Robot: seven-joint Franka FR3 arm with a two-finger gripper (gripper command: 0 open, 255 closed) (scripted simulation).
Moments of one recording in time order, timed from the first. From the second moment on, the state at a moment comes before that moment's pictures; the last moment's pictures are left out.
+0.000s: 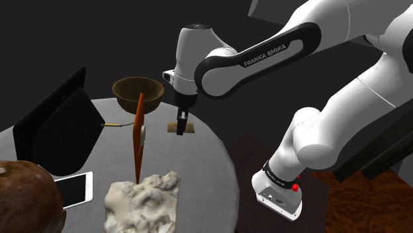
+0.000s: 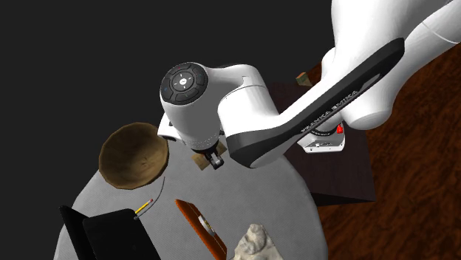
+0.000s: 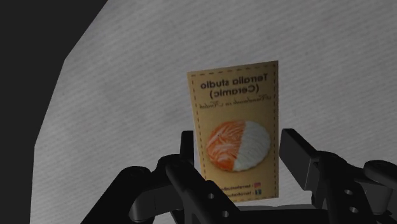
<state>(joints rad) 0.28 -0.27 0.22 -2.54 0.07 2.27 -0.29</state>
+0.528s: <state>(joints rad) 0.28 -0.27 0.22 -2.53 0.07 2.27 -0.29</state>
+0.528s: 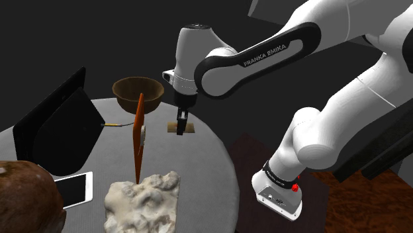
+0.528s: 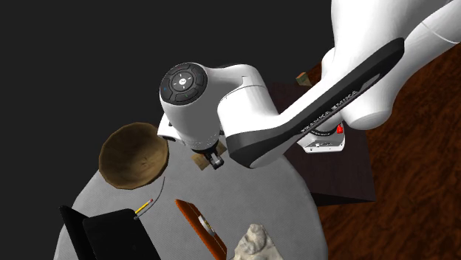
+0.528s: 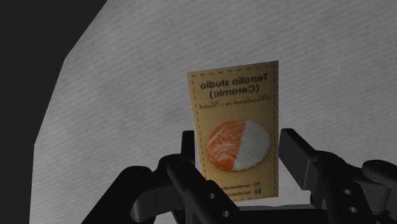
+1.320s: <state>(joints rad) 0.28 -0.35 0.21 -2.45 0.08 2.11 -0.30</state>
